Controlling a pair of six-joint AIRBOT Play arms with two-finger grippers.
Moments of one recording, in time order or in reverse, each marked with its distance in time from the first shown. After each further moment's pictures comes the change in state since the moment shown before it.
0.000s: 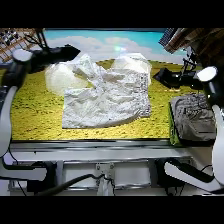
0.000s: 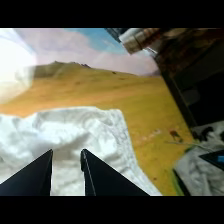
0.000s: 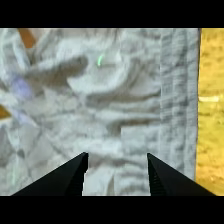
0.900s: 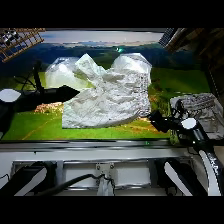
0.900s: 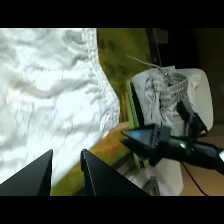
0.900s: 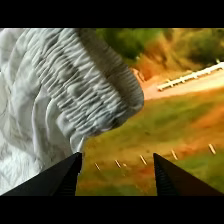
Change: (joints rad) left arm -0.005 0.502 -0.642 -0.002 -0.164 -0.161; right arm -0.006 0.342 -0.737 0.092 -0.191 0.259
